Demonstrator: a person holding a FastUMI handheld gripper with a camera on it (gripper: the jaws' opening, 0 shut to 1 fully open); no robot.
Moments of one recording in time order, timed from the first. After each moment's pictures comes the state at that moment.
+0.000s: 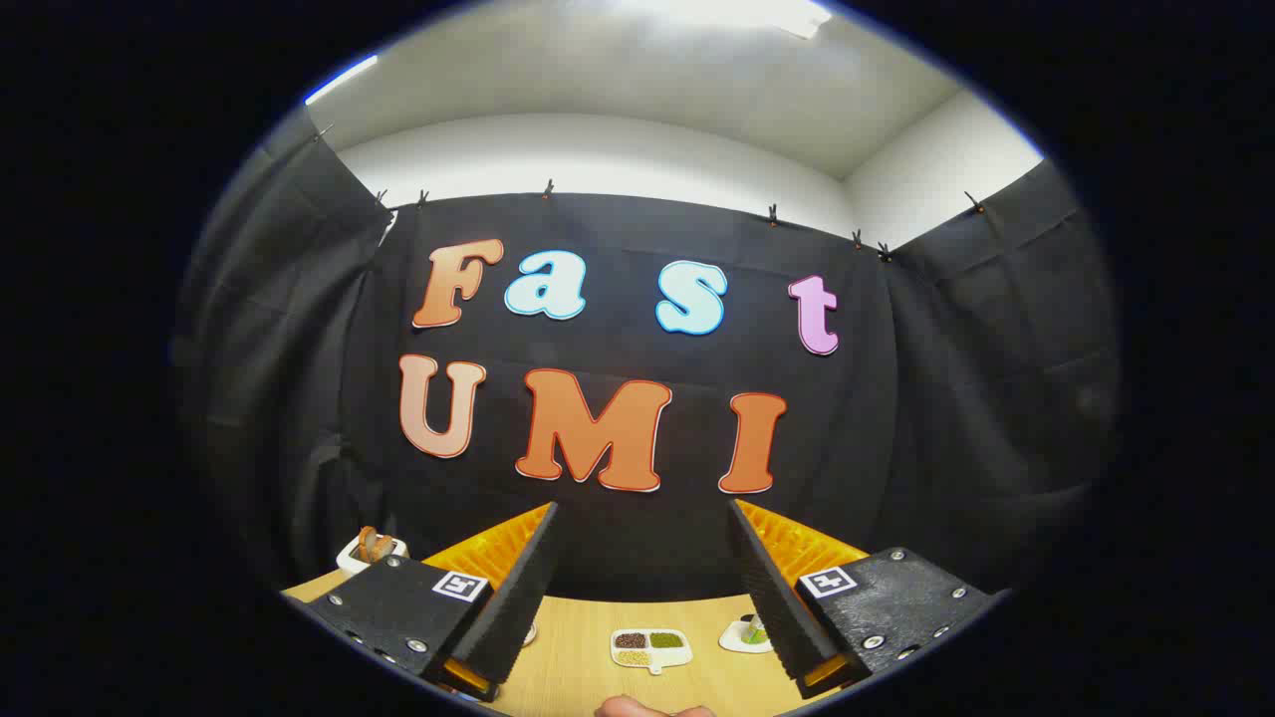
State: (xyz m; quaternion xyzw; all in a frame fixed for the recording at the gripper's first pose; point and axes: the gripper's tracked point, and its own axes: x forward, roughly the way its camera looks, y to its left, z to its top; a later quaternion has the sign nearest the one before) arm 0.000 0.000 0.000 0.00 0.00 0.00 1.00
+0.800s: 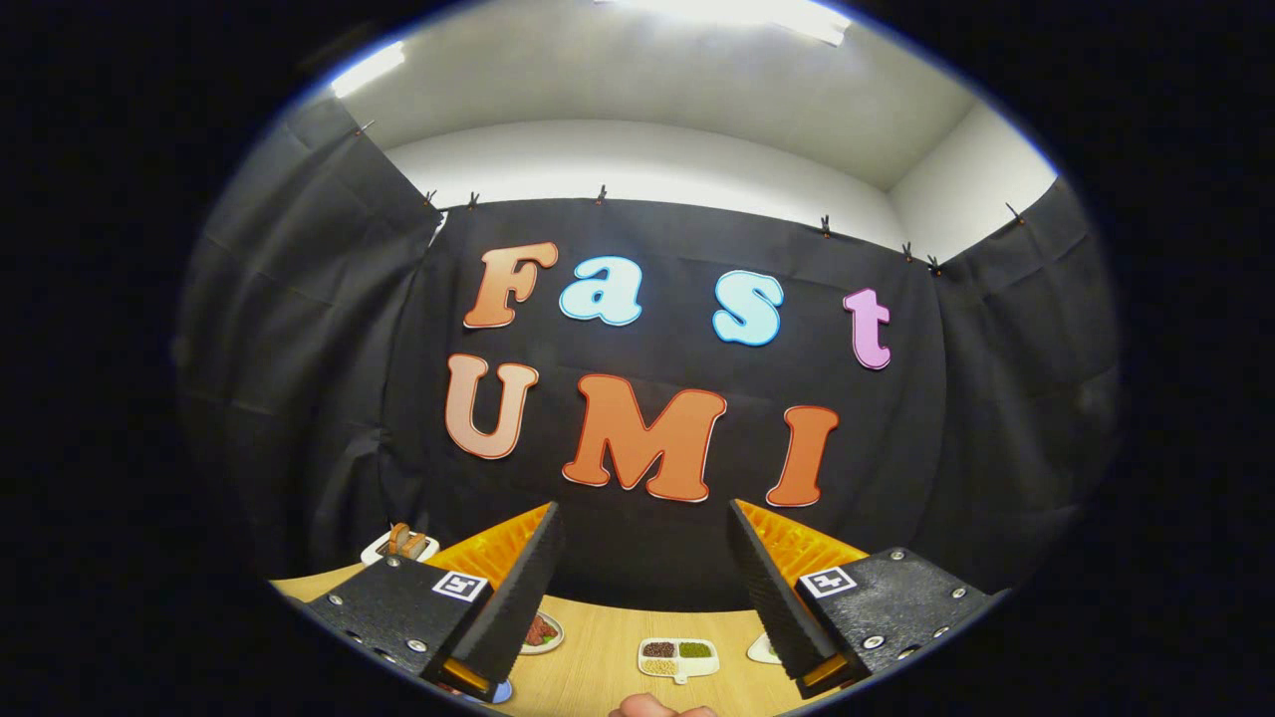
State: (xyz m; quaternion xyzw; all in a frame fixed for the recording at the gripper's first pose) arm 0.007 0.044 -0.002 -0.01 -0.02 0.06 1.00
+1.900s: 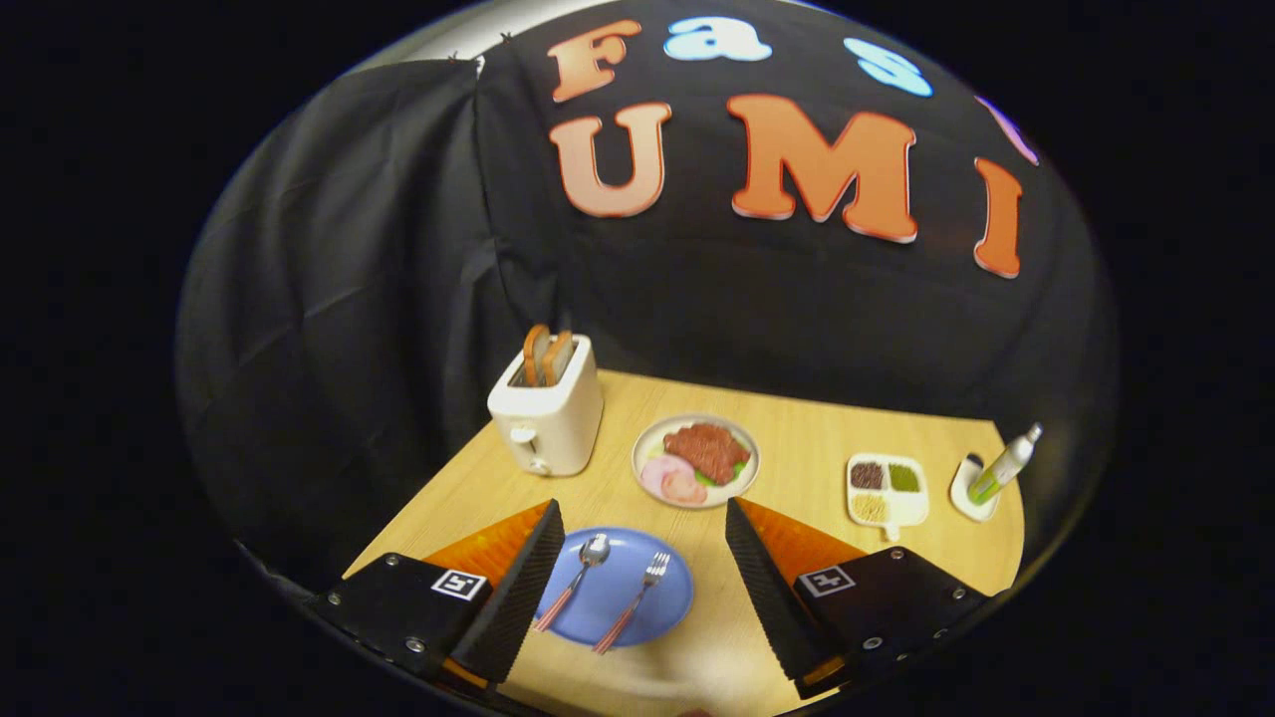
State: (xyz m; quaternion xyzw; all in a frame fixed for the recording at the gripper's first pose) arm -0.029 0.240 -0.249 0.02 0.41 0.24 0.88
